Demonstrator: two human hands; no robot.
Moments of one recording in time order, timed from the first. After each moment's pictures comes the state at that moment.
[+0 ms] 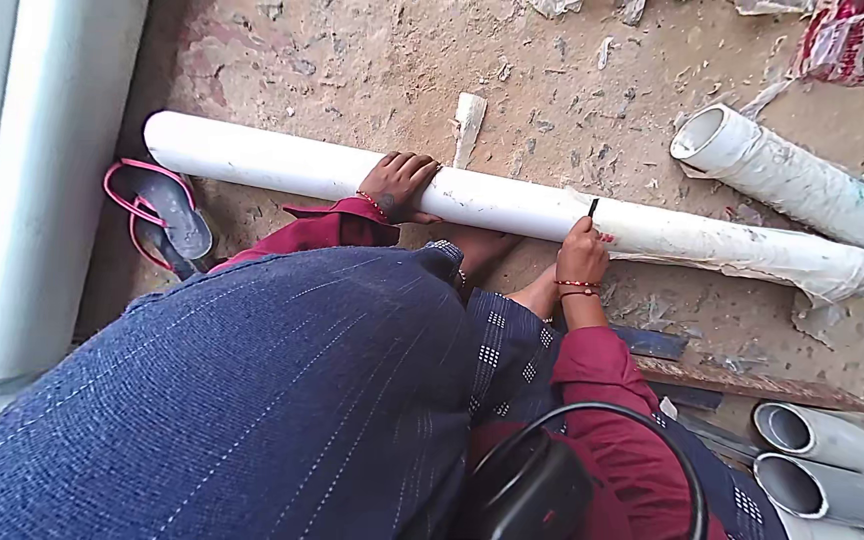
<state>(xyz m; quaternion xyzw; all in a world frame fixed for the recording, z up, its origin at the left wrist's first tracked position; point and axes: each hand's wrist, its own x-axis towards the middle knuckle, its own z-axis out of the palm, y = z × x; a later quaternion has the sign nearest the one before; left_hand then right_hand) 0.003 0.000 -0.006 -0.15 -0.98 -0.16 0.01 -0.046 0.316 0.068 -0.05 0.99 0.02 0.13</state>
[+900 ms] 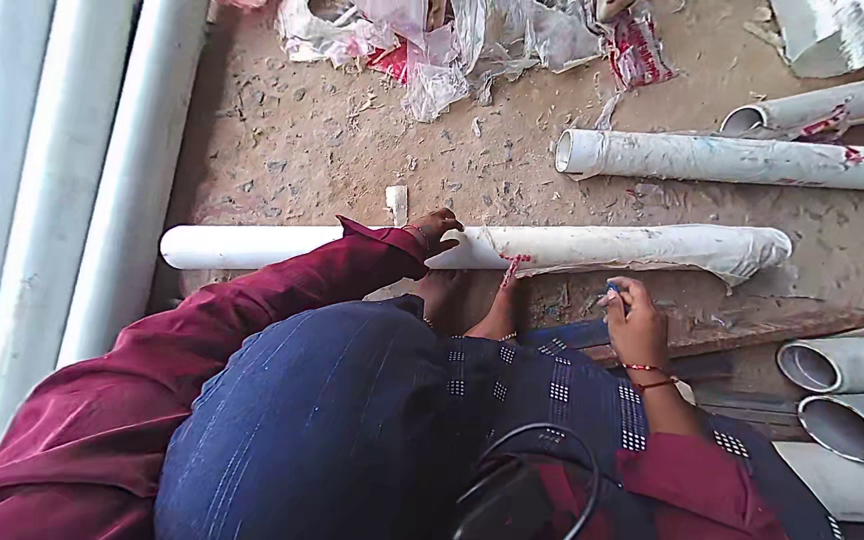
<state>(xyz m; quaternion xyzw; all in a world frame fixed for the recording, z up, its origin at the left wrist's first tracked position) -0.111 0.138 0.074 -0.21 -0.90 -0.28 -0.25 0.012 0.493 0.150 0.08 0.95 -0.29 0.03</state>
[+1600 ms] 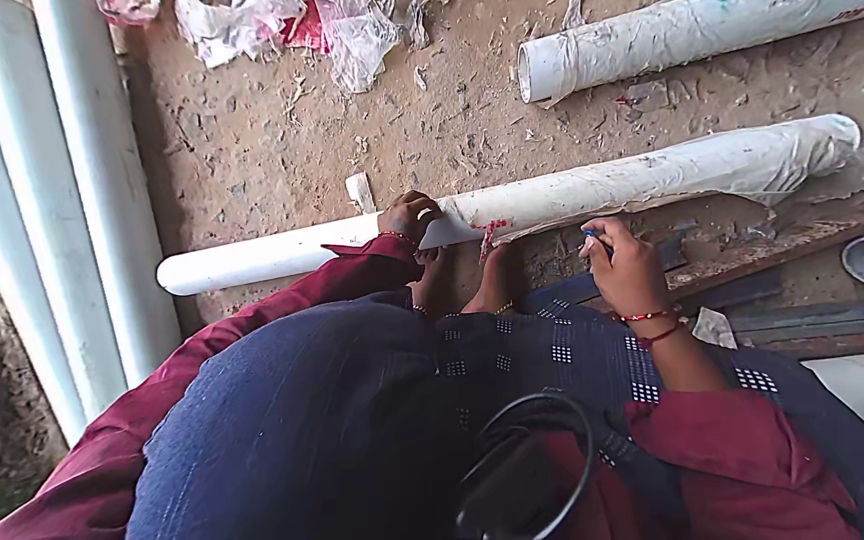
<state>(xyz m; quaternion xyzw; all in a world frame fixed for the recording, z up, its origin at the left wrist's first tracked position) -0.092 0.188 0.081 -0.06 -0.95 -0.25 -0.18 0.002 0.500 0.151 0.10 0.93 -0.32 0.12</state>
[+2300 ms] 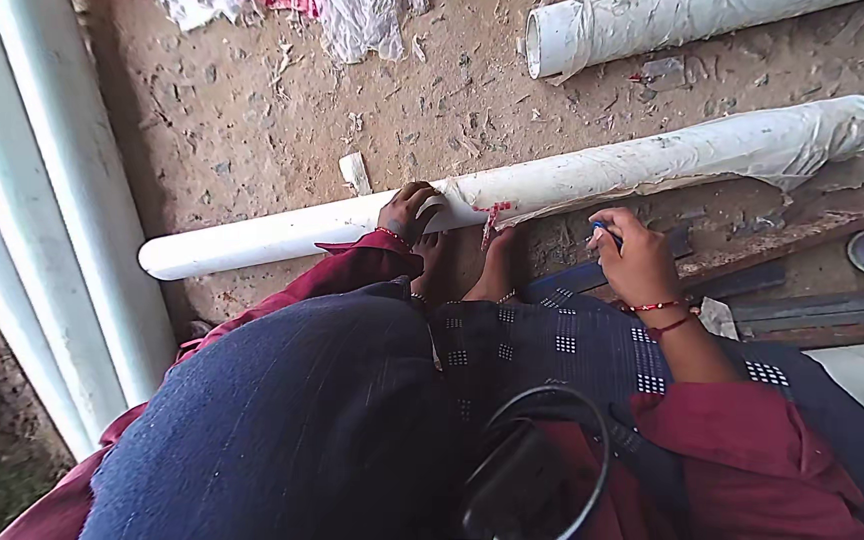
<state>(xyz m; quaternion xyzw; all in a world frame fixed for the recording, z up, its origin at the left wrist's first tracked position) -0.074 0.169 0.050 -0.16 -0.94 -0.30 -0.09 0.003 0.504 0.141 0.10 0.93 -0.31 0.14</state>
